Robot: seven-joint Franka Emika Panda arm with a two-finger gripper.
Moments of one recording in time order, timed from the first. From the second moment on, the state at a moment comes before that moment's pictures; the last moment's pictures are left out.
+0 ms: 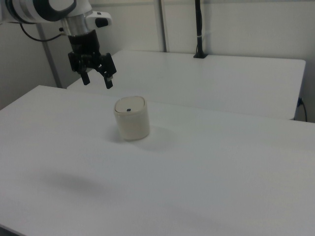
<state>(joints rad) 0.04 0.03 -0.03 -1.52 -0.05 1.58 0.02</state>
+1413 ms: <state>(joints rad) 0.04 0.05 -0.02 -1.53 -0.05 1.85 0.13</state>
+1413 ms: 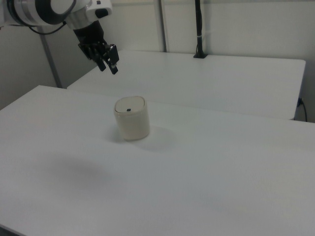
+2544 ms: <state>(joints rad) 0.10 0.33 0.02 -1.56 -0.19 2.20 0.97</state>
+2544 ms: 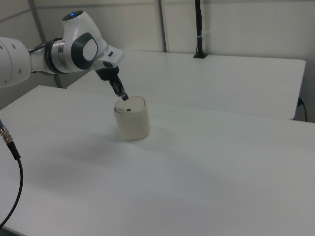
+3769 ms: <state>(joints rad) 0.10 0.40 0.02 -1.56 -0.26 2.20 1.07</state>
